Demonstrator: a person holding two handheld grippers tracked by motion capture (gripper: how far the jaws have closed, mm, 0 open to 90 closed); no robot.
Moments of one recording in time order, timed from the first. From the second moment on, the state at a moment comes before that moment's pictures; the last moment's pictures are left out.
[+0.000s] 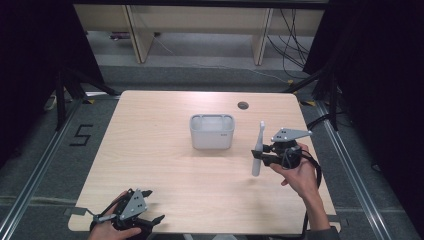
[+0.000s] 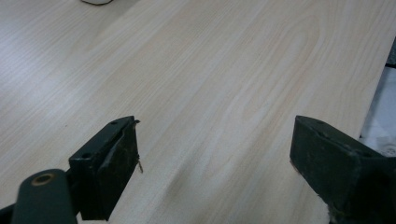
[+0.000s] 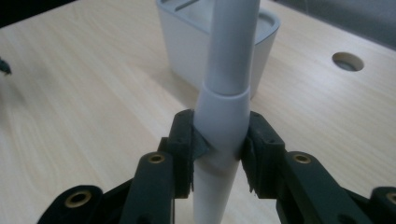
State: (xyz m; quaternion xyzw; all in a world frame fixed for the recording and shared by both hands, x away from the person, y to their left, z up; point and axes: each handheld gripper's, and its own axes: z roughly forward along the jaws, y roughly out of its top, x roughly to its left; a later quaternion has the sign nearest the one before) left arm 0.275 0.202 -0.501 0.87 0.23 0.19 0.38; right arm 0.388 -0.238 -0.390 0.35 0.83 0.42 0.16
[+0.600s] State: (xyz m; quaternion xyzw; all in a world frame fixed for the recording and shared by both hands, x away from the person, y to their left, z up) left arm 0.276 0.203 -0.502 0.88 0.23 0.20 0.38; right arm 0.417 -0.230 -0.375 0.34 0.78 0.48 0.19
